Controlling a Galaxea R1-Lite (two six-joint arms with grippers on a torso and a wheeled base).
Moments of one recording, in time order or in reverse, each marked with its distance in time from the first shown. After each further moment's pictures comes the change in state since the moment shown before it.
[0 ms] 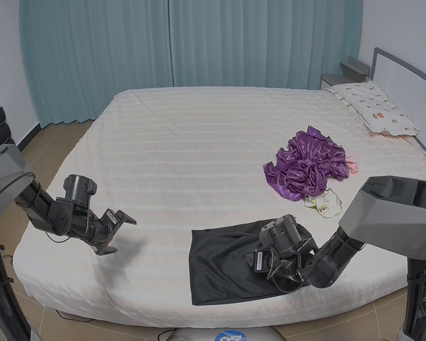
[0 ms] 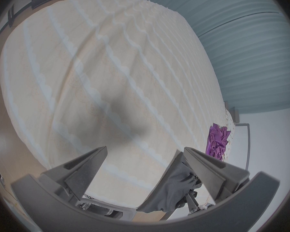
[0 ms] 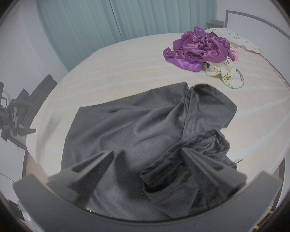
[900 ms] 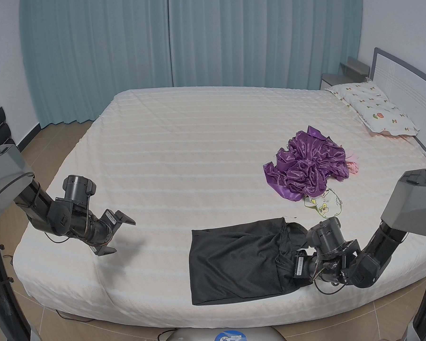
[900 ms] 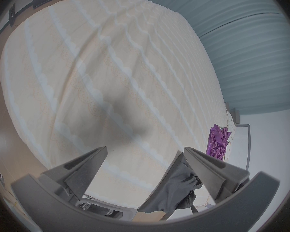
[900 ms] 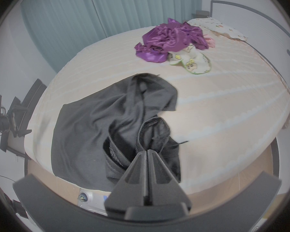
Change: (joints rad) left arm -0.002 0.000 0.004 0.000 0.002 0.000; right arm -0.156 -0.177 0.340 -0.095 0.070 -0.005
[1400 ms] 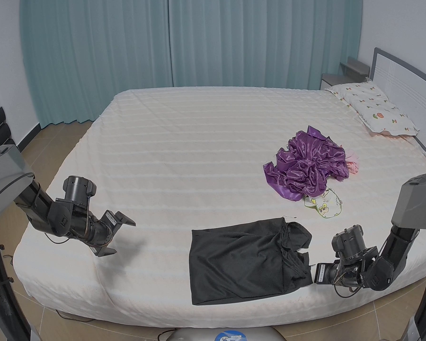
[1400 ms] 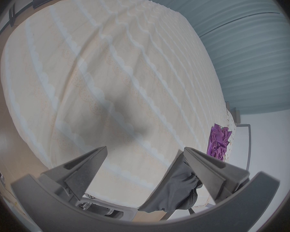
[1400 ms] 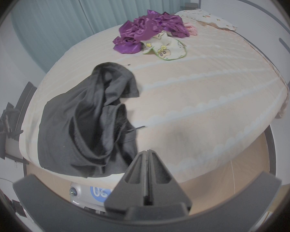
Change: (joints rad) left arm -0.001 0.000 0.004 0.000 0.001 0.000; right arm -0.144 0.030 0.155 -0.137 0.058 -0.045
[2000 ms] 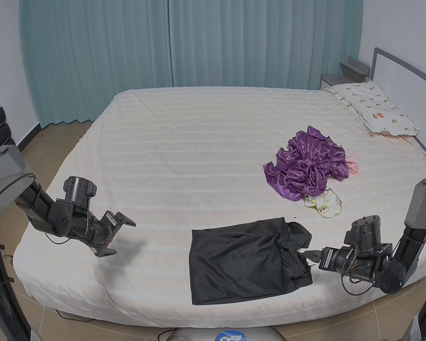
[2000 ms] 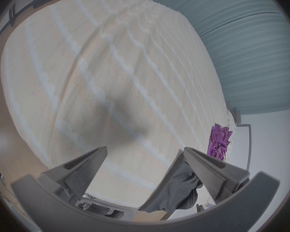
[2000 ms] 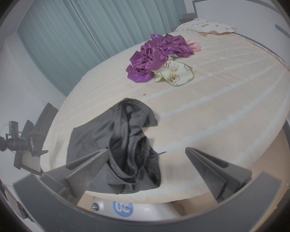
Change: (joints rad) left arm 0.000 0.005 0.000 0.000 0.000 0.000; right arm -0.006 -0.099 0.086 -0.258 0.097 0.054
